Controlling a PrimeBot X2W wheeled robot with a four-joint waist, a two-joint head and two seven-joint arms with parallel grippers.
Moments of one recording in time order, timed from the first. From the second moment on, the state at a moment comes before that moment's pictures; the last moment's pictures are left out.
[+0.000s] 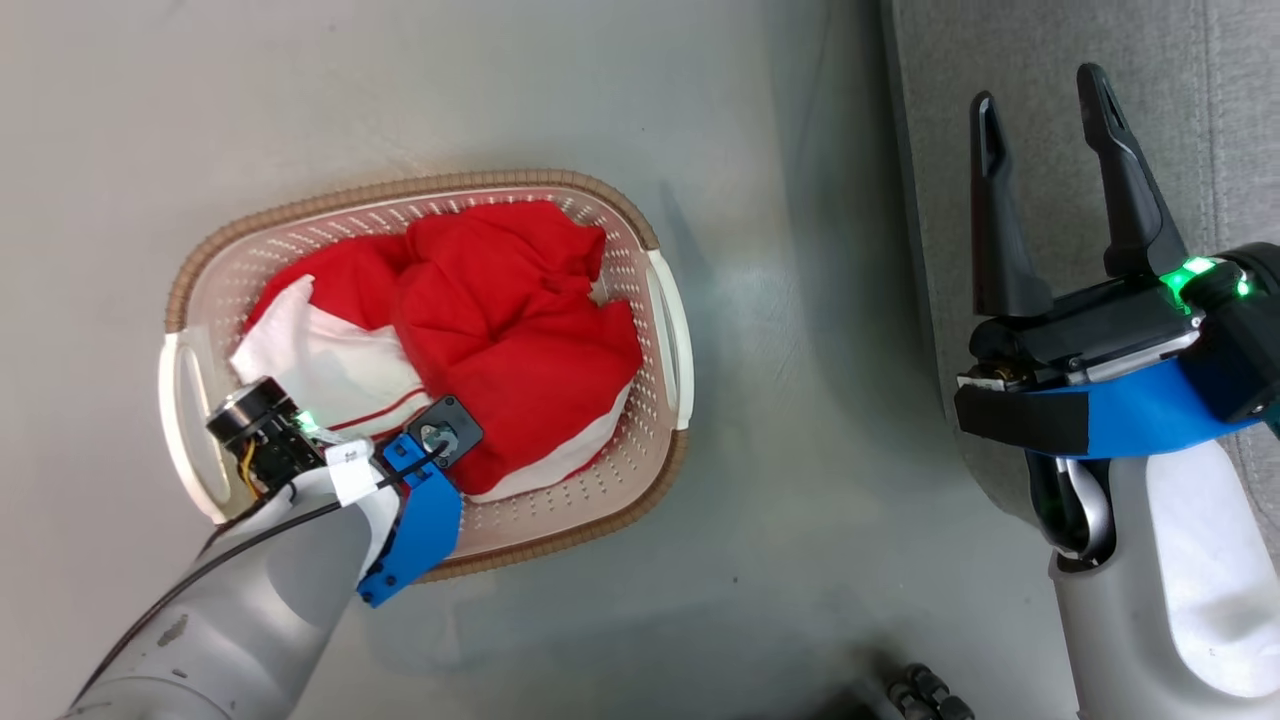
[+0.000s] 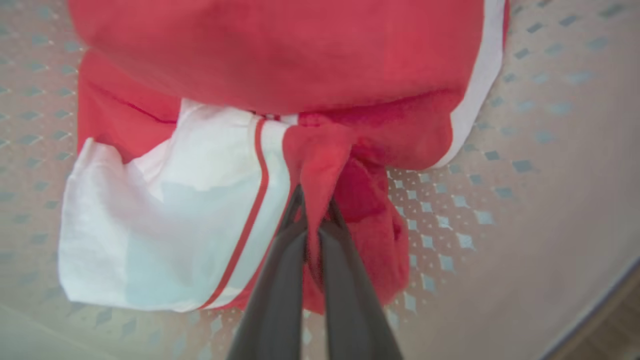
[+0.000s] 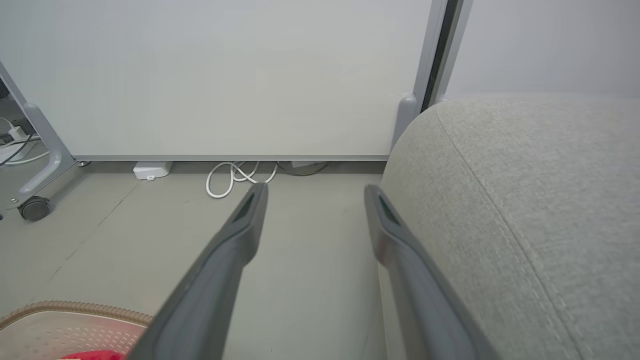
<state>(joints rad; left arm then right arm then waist) -0.88 0.23 -1.28 1.23 -0.39 -0.13 0.05 -0.48 -0.05 0.06 0.02 0.10 0.13 -0.26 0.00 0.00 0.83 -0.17</state>
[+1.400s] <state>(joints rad) -0.66 0.23 -1.00 0.92 -0.76 -0.13 -0.26 -0.20 -0.05 0.05 0.14 0.07 0.13 -0.26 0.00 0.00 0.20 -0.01</state>
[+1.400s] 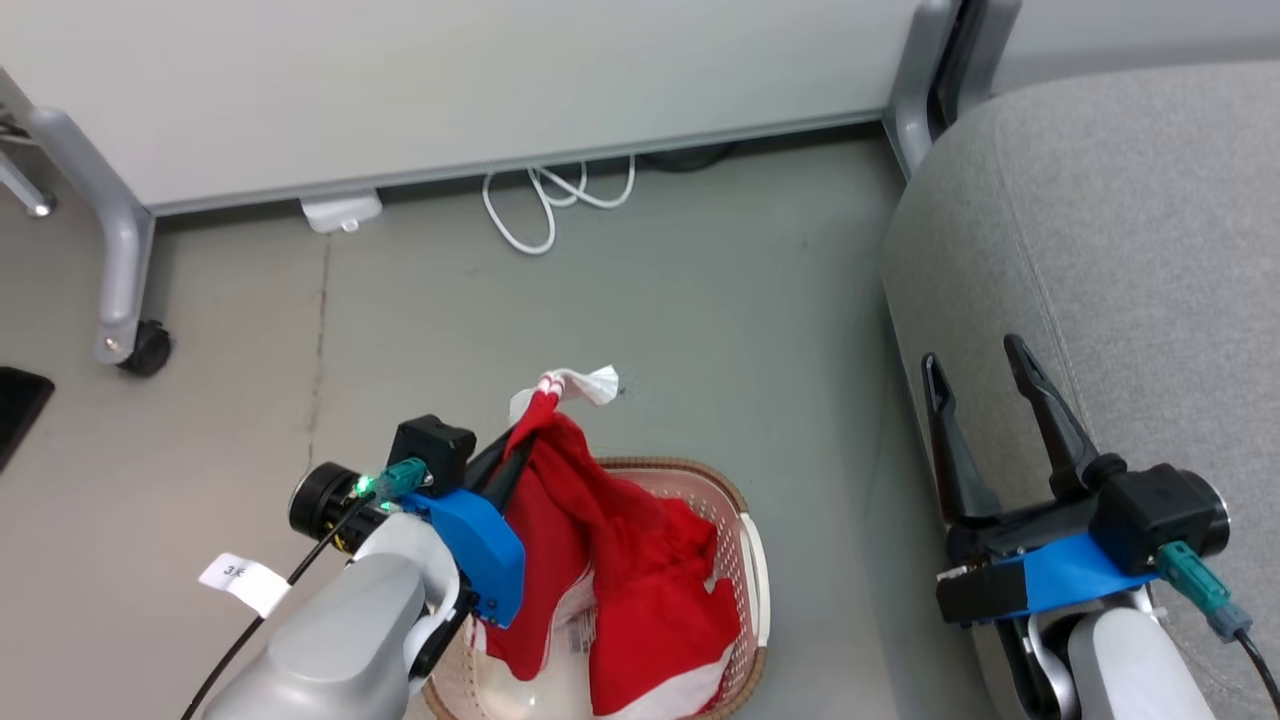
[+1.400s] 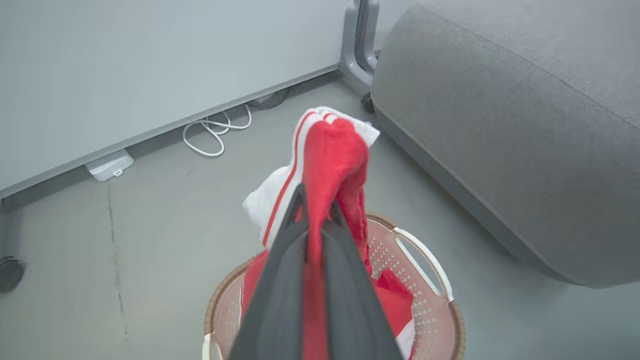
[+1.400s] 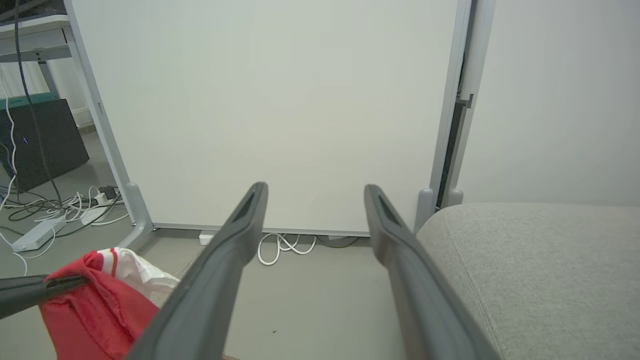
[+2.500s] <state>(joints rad) -0.74 0.16 -0.77 0.39 -0.70 -0.12 -0.22 -0.07 -0.05 0.06 0.16 0.11 0.13 -0.26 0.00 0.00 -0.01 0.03</state>
